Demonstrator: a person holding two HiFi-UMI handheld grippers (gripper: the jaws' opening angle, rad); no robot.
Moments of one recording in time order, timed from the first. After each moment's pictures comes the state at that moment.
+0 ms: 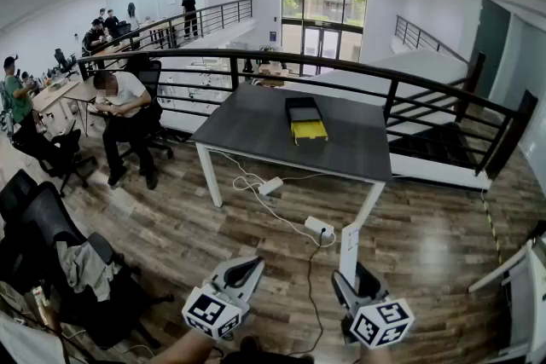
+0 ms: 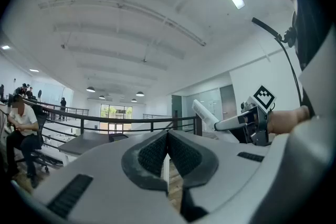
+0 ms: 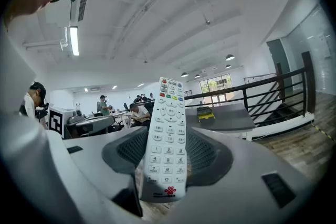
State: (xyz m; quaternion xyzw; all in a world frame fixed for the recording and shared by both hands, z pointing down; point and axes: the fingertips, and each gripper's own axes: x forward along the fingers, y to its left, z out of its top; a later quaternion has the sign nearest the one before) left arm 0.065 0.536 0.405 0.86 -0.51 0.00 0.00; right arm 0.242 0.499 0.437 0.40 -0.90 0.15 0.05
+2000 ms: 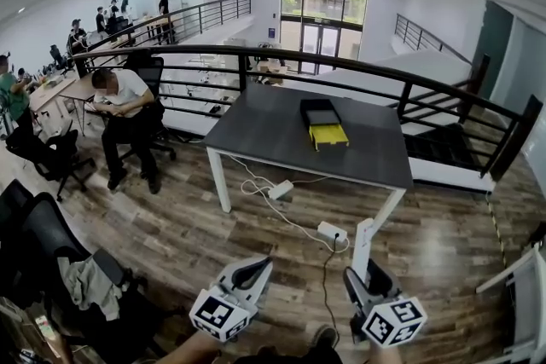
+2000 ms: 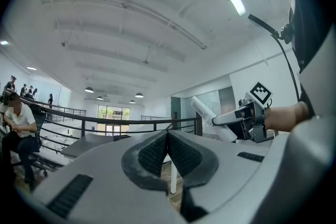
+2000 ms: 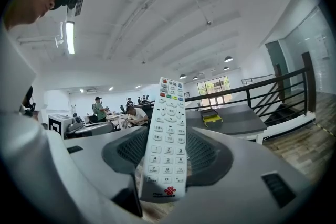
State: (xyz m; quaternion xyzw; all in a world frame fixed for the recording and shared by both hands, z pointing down) left arm -0.066 0.486 0.425 0.87 -0.50 -0.02 -0.01; right arm 0.117 0.448 0.438 0.42 -0.90 0.15 0.04
